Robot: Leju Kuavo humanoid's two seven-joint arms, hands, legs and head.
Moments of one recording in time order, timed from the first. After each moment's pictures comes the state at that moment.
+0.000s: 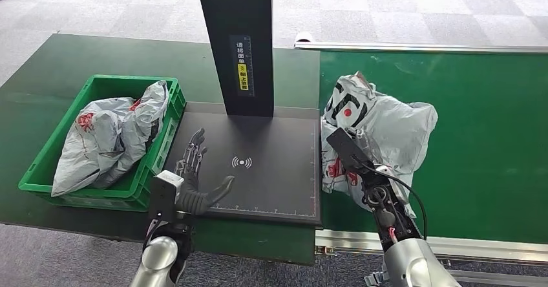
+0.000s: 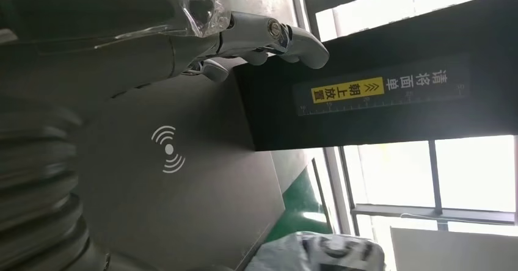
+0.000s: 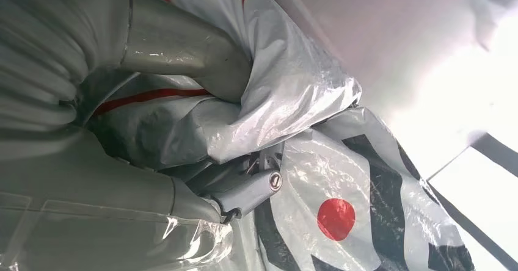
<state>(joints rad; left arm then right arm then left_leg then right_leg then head) -0.12 -0.23 -0.22 -1.27 -0.18 0.13 -0.46 -0.60 0.07 0.06 -0.73 0.61 -0.13 -0.25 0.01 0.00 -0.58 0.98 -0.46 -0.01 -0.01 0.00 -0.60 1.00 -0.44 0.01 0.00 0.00</state>
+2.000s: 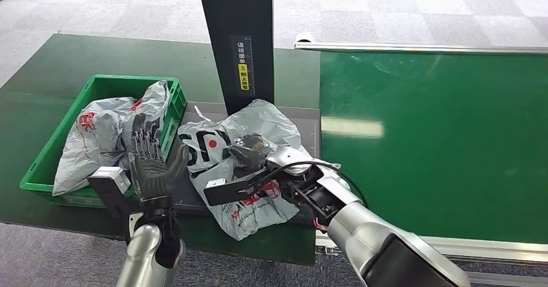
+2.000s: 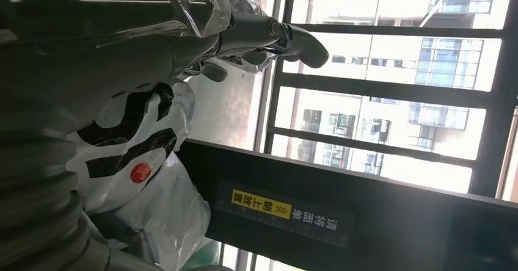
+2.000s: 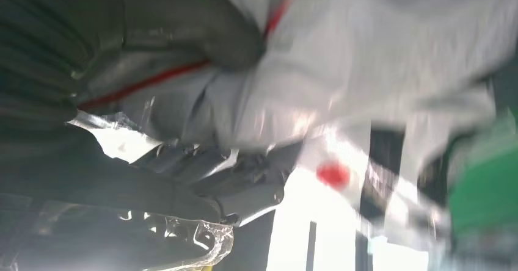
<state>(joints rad) -0.17 -0.26 -0.13 -1.33 0.10 0.30 -0.59 -0.92 0.24 1.00 -0.51 0.72 0.01 -0.20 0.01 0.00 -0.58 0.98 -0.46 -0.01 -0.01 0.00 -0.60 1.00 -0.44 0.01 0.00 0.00</state>
